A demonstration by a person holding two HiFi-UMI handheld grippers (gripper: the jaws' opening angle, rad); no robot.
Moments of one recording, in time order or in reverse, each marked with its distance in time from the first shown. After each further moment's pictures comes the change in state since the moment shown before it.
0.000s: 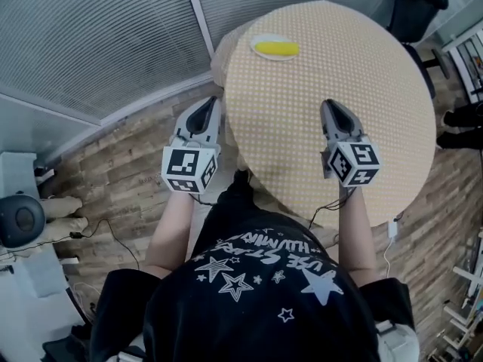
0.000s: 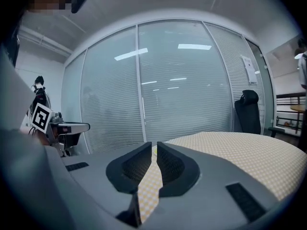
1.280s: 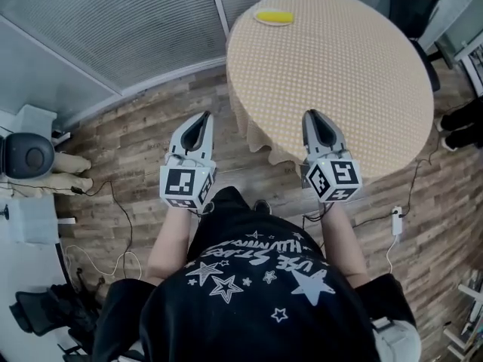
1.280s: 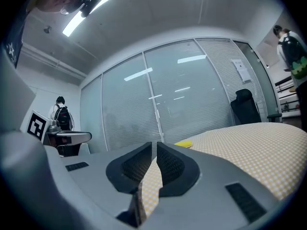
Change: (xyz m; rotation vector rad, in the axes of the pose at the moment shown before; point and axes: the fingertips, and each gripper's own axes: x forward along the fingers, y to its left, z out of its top) left arm -0.231 -0.186 -0.015 0.121 -0.028 0.163; right arm -0.240 0.083 -0.064 0.094 -0.175 0.132
